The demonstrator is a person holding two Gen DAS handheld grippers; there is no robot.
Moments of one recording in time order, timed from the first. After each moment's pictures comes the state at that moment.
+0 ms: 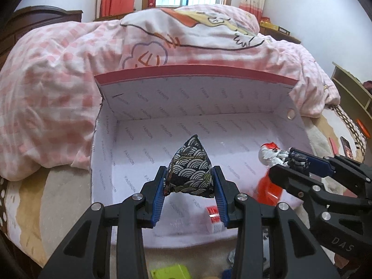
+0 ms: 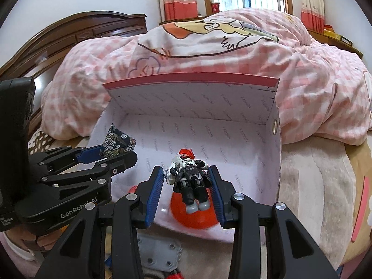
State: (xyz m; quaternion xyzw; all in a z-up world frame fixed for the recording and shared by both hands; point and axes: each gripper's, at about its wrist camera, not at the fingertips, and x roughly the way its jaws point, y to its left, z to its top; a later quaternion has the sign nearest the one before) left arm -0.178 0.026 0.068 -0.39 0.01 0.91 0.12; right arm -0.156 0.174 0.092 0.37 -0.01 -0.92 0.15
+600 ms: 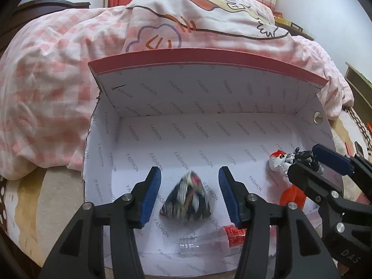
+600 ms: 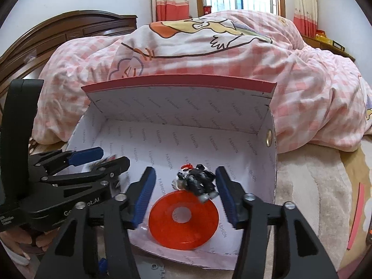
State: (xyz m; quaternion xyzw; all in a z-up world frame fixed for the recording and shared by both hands) left arm -0.205 0.029 0.049 -0.42 0.01 0.90 0.09; right arm -0.176 0.174 0.084 0.36 0.01 -0.93 0.11
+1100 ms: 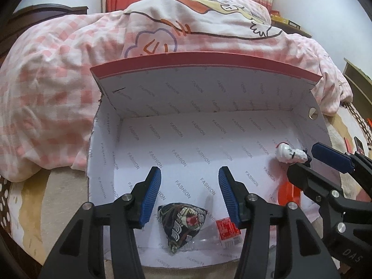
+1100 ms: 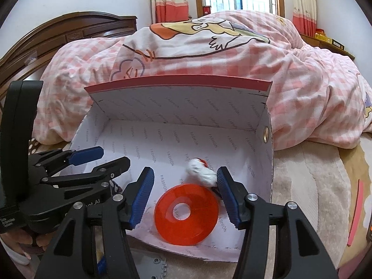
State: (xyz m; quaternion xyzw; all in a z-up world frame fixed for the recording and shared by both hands) left arm -0.197 0.041 0.054 -0.41 0.02 0.91 0.09; right arm -0.169 0.176 0.086 0.36 0.00 -0.93 0.11
